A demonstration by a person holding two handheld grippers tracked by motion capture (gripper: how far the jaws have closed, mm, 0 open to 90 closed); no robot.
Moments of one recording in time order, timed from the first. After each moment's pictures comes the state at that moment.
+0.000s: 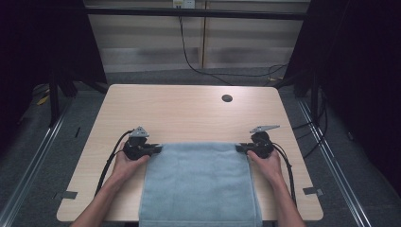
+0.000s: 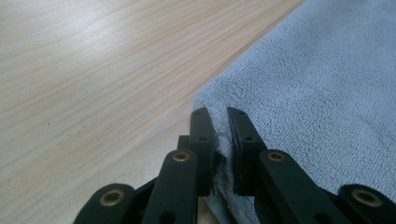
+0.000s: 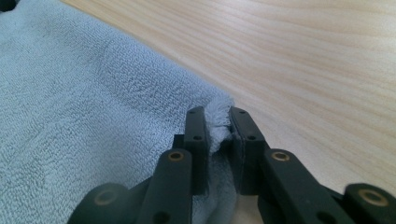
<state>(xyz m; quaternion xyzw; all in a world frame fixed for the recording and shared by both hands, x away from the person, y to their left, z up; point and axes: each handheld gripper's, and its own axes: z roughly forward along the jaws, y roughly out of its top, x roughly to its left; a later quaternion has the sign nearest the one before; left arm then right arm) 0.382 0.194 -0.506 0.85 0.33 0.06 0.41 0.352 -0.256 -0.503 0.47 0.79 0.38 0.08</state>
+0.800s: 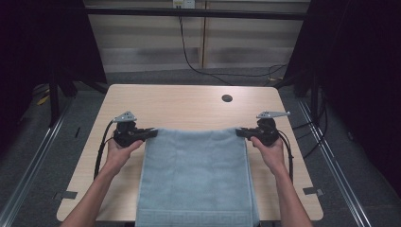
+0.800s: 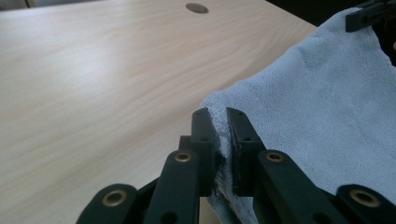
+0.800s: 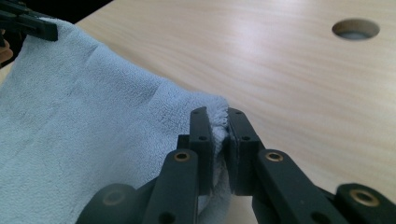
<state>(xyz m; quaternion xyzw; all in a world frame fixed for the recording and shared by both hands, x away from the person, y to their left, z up) 0.398 0.212 -0.448 0.80 0.34 0.07 0.50 0.361 -0.256 -0.441 0.44 0.76 0.47 0.10</state>
